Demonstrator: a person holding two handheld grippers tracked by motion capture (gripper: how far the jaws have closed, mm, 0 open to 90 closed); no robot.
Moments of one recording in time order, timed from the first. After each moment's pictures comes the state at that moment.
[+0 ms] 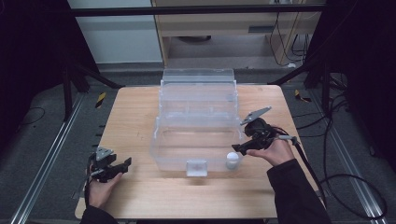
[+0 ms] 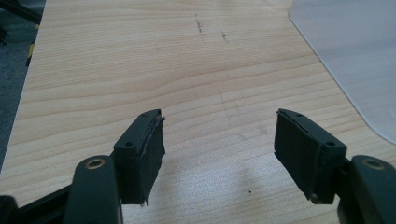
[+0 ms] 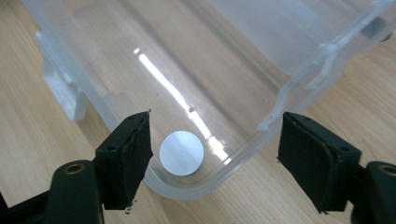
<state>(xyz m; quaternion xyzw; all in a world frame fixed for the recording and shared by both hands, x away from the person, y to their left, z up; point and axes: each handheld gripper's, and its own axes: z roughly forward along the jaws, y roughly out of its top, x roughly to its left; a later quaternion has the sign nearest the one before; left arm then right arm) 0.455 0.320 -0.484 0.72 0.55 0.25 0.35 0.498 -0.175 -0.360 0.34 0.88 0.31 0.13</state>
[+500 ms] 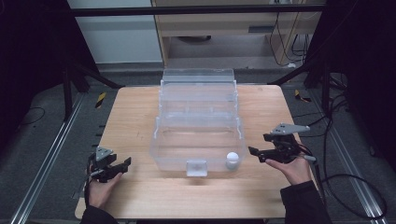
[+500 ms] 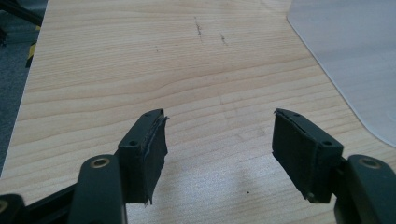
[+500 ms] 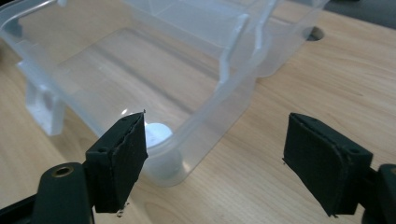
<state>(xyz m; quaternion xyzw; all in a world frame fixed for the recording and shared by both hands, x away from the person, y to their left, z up) 0.454 0.320 -0.482 0.72 0.55 0.25 0.35 0.463 -0.239 -0.392 0.40 0.79 0.42 0.18</state>
